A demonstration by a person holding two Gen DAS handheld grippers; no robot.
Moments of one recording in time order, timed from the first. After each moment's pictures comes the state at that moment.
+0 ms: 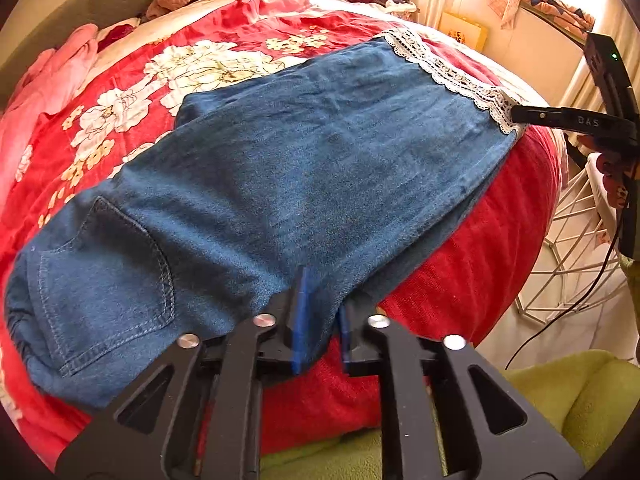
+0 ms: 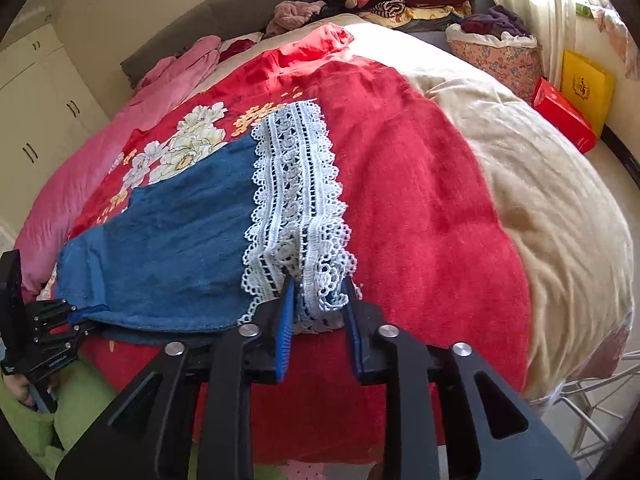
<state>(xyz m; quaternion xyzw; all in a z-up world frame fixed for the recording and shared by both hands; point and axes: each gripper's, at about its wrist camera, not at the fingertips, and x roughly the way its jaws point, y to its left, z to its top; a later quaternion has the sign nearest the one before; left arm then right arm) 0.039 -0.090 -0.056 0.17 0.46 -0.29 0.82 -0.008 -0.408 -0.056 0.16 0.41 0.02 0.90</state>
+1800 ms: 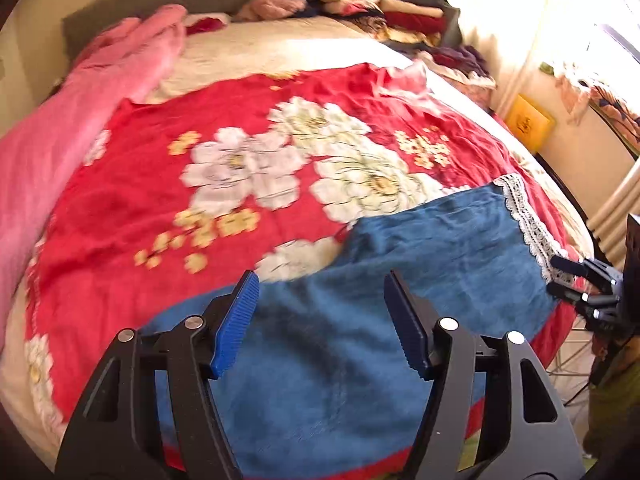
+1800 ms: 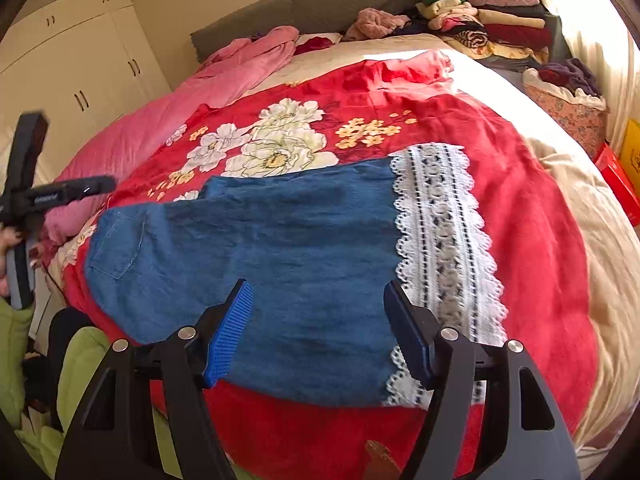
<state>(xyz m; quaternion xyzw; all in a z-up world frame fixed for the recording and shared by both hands) 0.150 -0.026 0.033 0.07 0.46 -0.20 0.86 0.043 -0.318 -0.035 0.09 0.39 0.15 0.90</state>
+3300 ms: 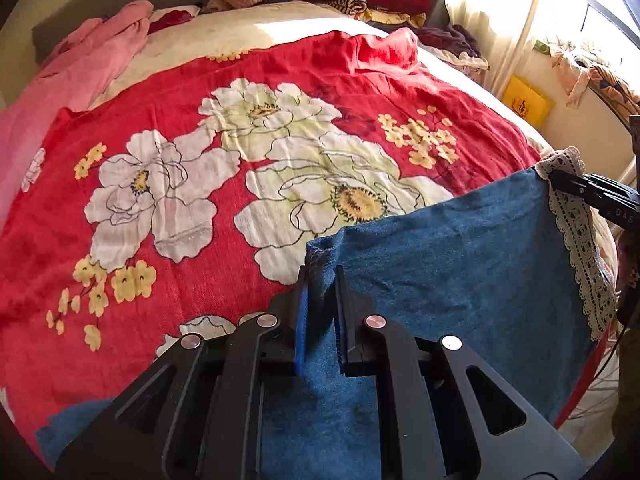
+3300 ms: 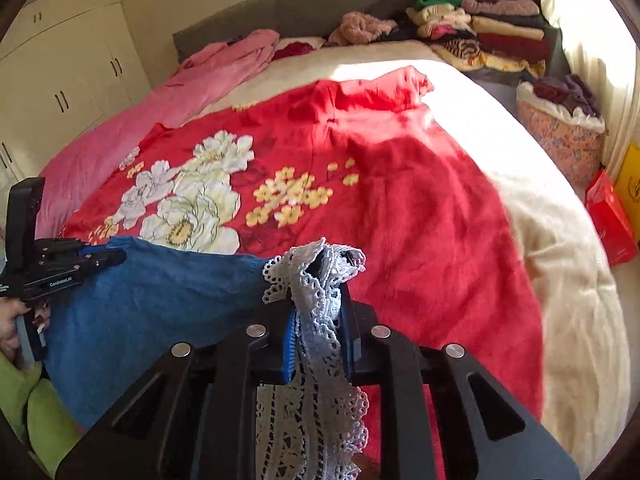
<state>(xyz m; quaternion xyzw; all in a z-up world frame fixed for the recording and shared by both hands) 0.206 -0.099 -0.031 0.09 0.45 -0.22 0.86 0.161 -0.387 -0.024 0.05 0.37 0.11 0.92</state>
